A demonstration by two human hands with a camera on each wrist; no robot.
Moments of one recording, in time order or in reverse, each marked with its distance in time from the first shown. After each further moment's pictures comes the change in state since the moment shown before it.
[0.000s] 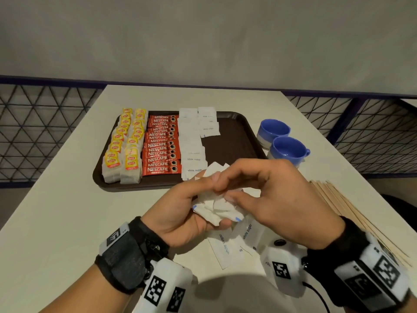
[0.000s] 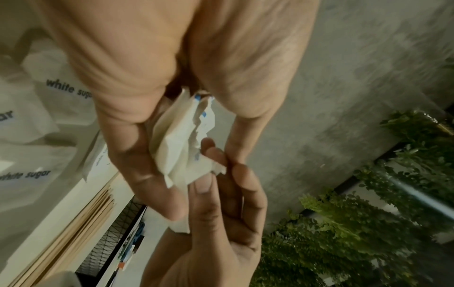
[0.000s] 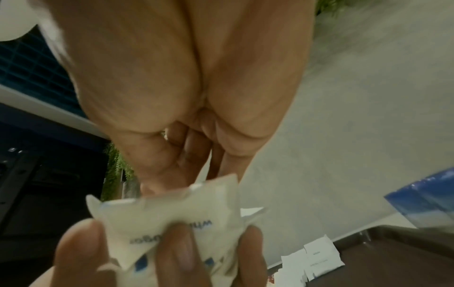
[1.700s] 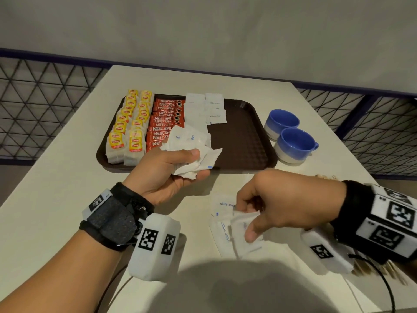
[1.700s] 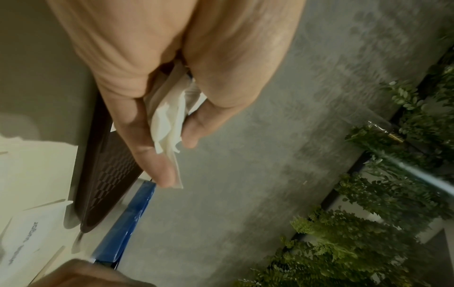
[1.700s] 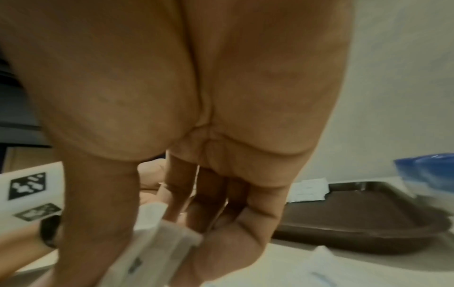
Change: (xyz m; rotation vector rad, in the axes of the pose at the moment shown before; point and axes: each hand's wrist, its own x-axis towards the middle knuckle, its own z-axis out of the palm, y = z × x) left_hand -0.005 0.034 -0.017 0.109 0.492 0.275; right_hand 0.018 0.019 -0.012 -0.510 -0.702 0.290
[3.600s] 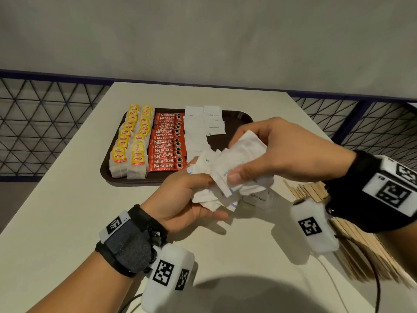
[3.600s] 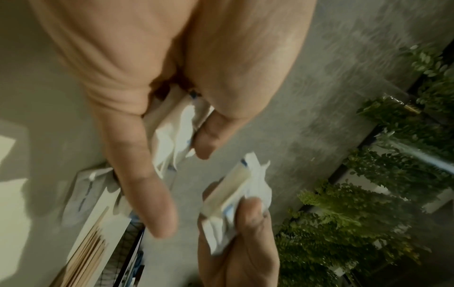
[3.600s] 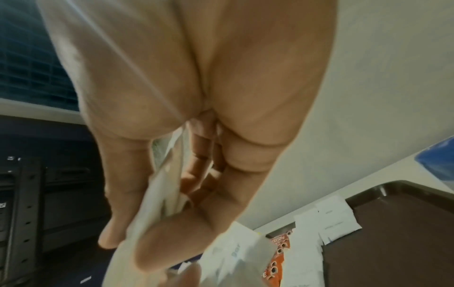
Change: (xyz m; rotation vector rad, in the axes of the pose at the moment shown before) left_hand -0.006 -0.022 0.006 0.092 -0.259 -0.181; right_hand -0.007 -0.017 -0.057 0.495 0.362 -0.165
